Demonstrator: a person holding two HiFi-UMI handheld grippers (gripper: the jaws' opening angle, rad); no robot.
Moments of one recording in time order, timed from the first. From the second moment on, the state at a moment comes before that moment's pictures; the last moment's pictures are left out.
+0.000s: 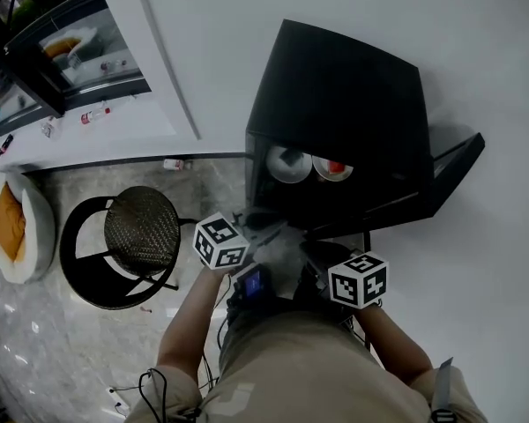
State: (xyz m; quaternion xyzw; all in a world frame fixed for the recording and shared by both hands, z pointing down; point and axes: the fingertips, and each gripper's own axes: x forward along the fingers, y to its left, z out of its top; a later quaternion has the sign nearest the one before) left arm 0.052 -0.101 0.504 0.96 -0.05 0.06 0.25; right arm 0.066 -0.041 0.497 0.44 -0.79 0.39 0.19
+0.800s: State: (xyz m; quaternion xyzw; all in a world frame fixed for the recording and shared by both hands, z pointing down) left arm 0.072 -0.057 0.441 0.98 -0.11 0.07 0.16; right arm 0.097 -0.022 0.472 0.43 -0.81 0.38 0.13
